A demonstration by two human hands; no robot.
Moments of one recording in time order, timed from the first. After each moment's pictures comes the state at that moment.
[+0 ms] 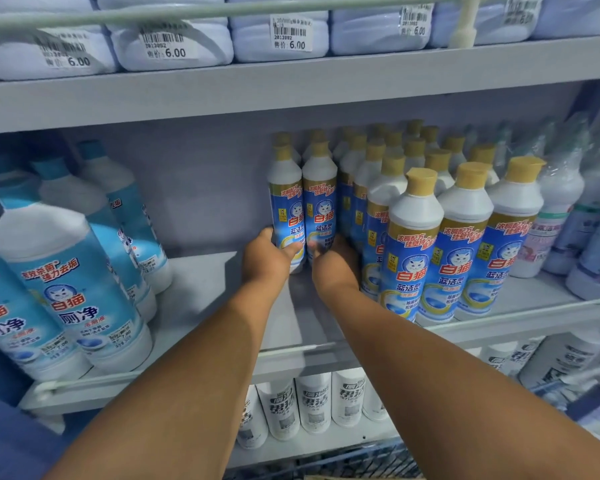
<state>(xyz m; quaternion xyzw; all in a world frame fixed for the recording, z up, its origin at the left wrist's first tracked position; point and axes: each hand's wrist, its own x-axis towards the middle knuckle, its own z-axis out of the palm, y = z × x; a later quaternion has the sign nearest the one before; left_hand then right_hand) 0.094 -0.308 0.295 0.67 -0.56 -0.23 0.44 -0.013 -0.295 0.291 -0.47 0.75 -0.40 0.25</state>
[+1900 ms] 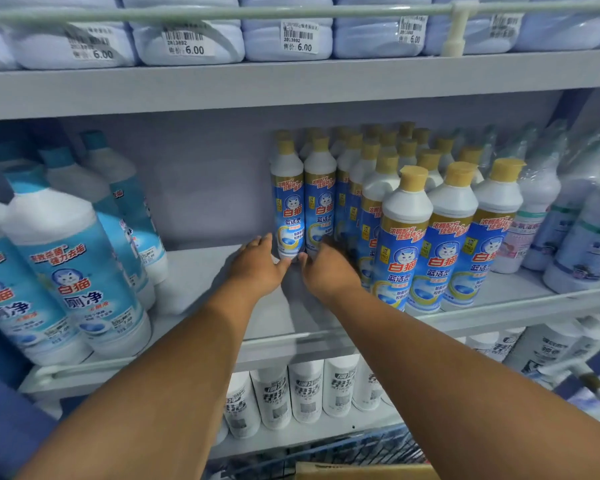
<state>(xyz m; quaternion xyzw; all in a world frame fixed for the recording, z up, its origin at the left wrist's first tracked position) 0.122 -0.291 0.285 0.68 -0.70 -0.12 0.16 -0.017 -0.268 0.289 -0.63 0.71 -0.27 0.17</state>
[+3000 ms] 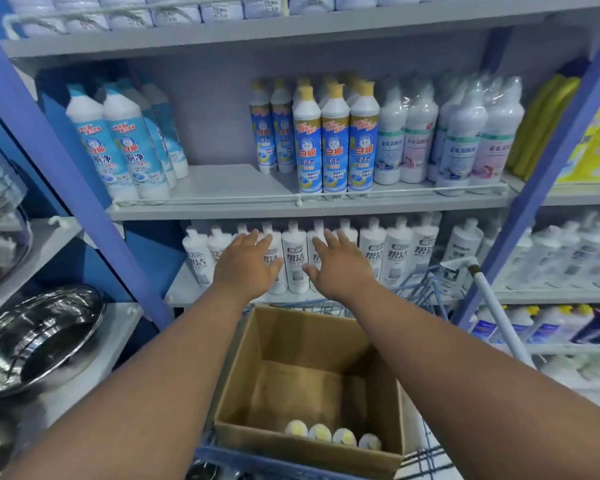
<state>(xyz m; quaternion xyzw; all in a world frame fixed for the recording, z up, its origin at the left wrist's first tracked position) -0.014 0.059 0.252 0.71 -0.69 -0.02 0.11 -0.209 0.032 0.245 -0.82 0.57 -0.06 0.06</state>
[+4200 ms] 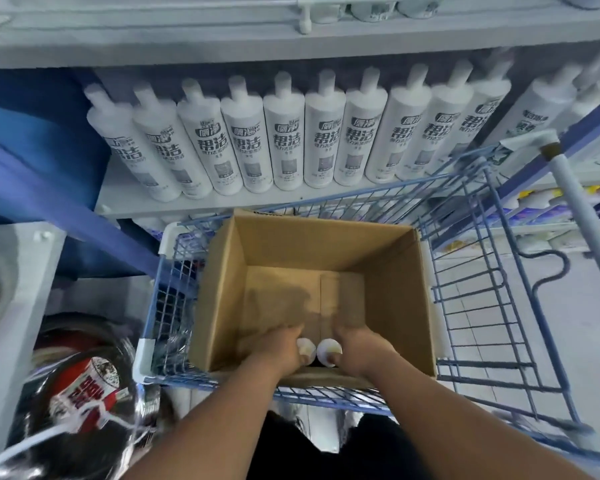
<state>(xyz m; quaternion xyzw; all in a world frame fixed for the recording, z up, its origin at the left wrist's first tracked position) -0.023 0.128 -0.050 0.62 -0.64 -0.42 -0.18 -0.205 0.126 -0.035 -0.65 0.61 0.23 0.38</state>
